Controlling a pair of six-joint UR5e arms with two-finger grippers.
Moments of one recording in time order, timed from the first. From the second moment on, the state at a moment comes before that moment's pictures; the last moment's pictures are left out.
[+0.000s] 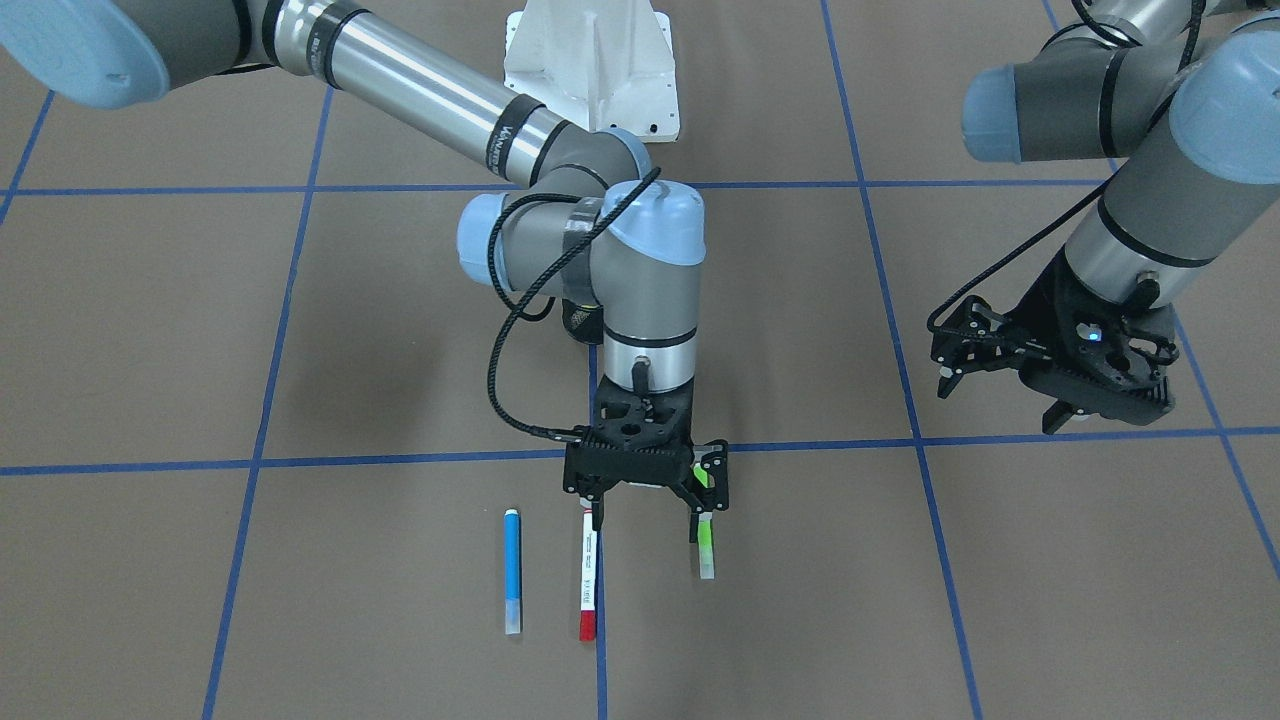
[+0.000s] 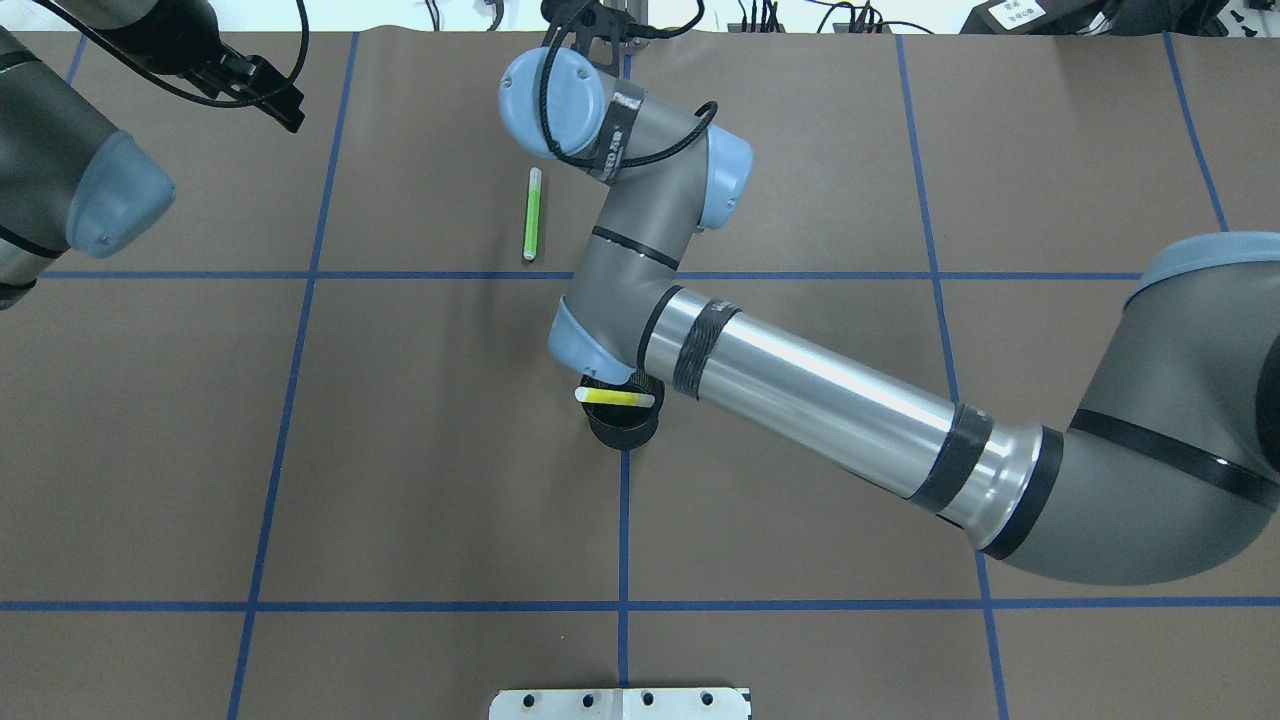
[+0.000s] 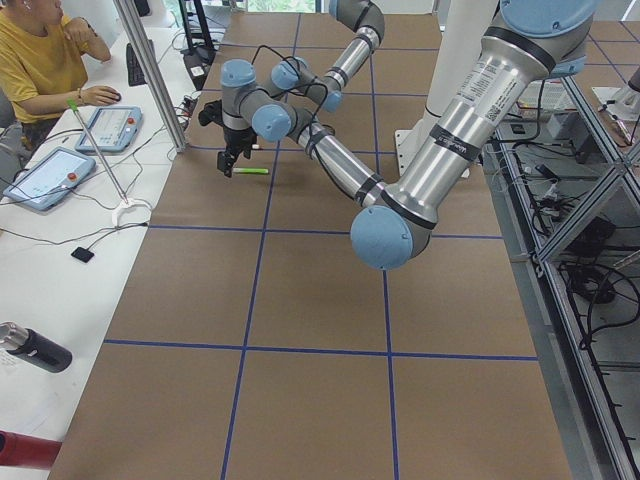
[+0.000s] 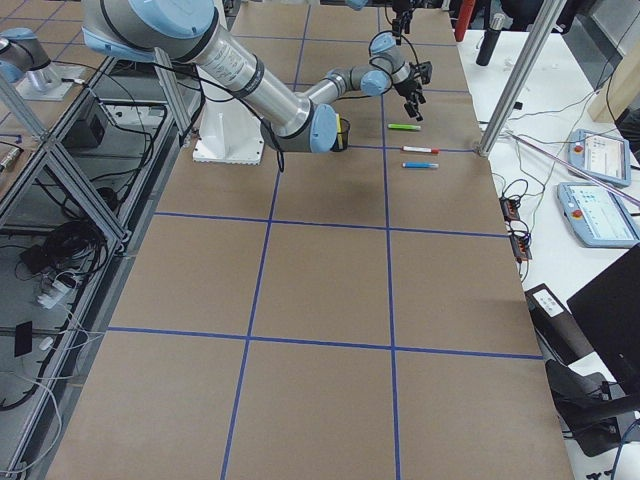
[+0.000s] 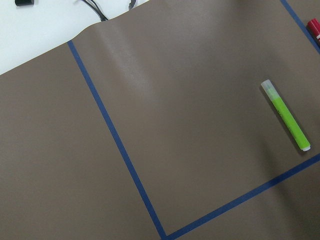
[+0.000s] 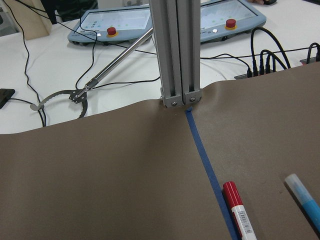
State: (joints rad) left arm -1.08 -2.14 -1.68 -1.59 -2.15 -0.41; right arm 0.66 -0.43 0.97 -1.17 1.50 1.35
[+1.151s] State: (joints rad) left arm -0.84 -2.31 -1.75 -1.39 -2.20 -0.93; right arm 0.92 -0.72 1.37 -1.47 2.15 1.00
